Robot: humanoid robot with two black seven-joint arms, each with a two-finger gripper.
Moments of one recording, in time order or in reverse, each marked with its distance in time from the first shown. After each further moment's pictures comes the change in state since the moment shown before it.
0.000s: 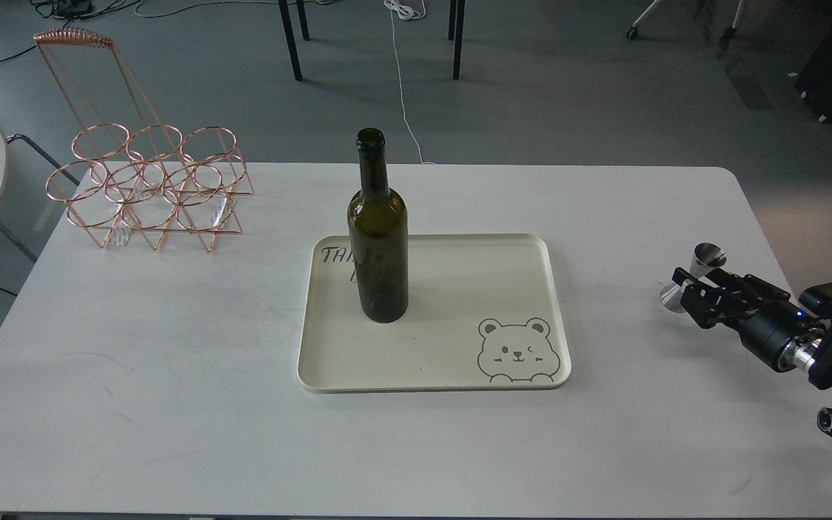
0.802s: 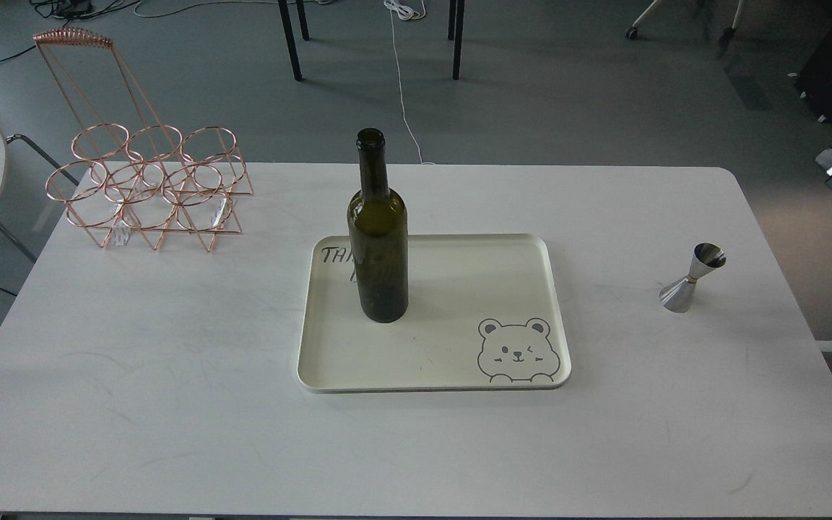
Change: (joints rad) left arm -0.023 0.139 0.062 -0.225 0.154 0.000 0.001; right arm 0.229 -0.423 0.055 0.344 0.531 0.167 0.000
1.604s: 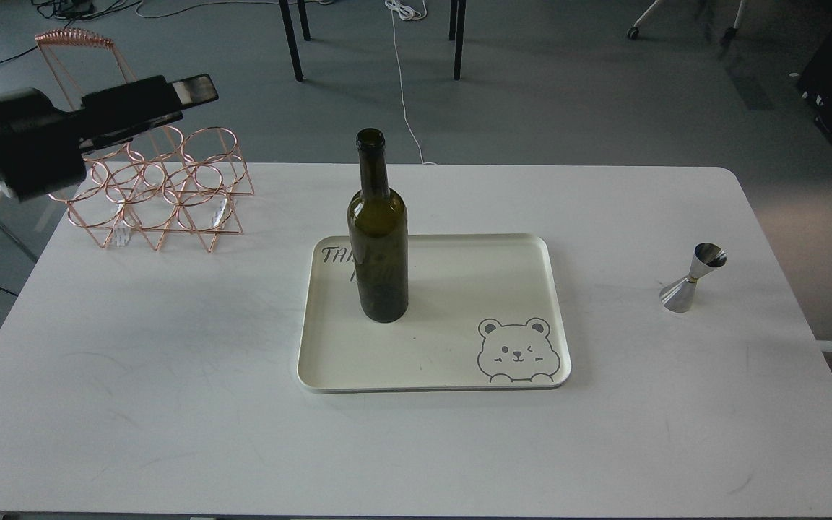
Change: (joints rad) left arm -0.030 0.317 0.006 -1.071 1.362 0.220 -0.001; right arm 0.119 0.481 0.314 -0.700 0.587 0.666 0.000
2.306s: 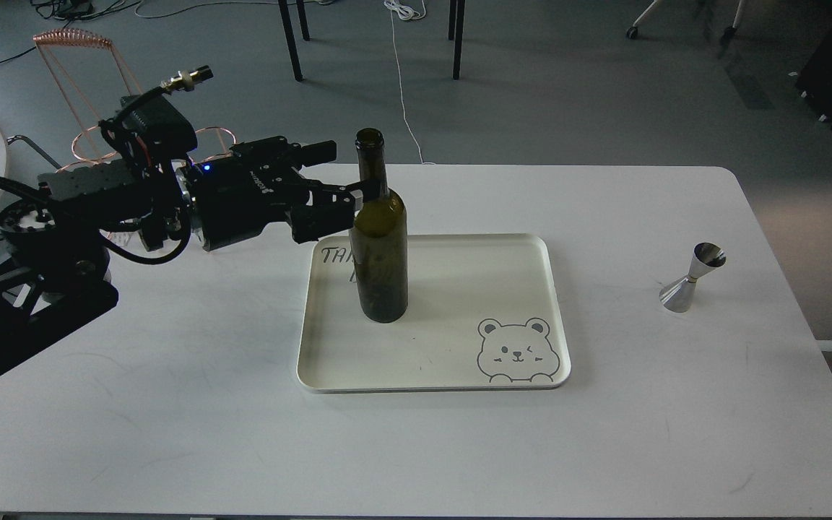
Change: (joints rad) left arm 0.020 -0.411 0.034 0.103 0.524 0.124 0.035; right arm -0.029 -0.001 0.019 -0.080 0.104 0.121 0.000
